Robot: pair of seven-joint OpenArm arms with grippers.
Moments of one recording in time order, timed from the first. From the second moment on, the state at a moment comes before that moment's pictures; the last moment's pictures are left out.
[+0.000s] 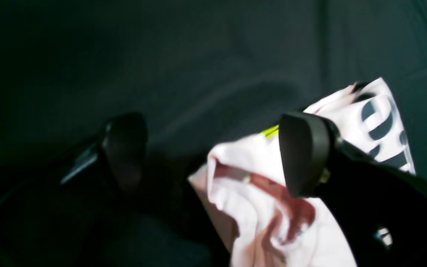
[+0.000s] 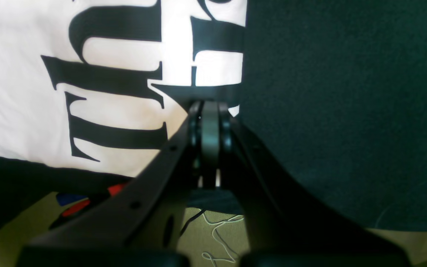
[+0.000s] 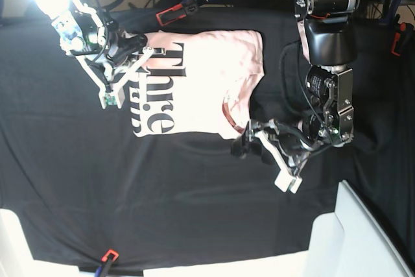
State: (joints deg) left arm -13.3 -6.8 -11.1 65.3 -21.5 -39.8 45.1; right arm -12.8 19.2 -27.8 101.0 22.9 -24.8 -52.7
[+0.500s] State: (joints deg) left arm 3.7 -16.1 -22.8 68.9 -36.0 -39.9 49.1; right arm -12.8 19.2 -27.6 101.0 23.0 -24.8 -52.7
